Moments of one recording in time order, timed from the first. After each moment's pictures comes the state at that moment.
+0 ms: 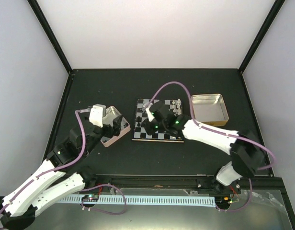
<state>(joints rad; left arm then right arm) -0.78 0.58 0.78 -0.50 -0.38 -0.32 0.90 1.49 1.07 -0.28 -0.09 0.29</state>
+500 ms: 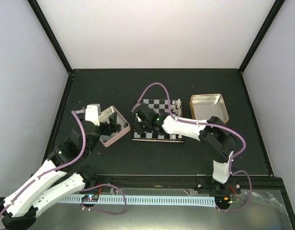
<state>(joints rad) -0.76 0.58 0.76 -0.51 -0.53 -0.40 0.95 1.86 1.27 -0.29 0.02 0.36</state>
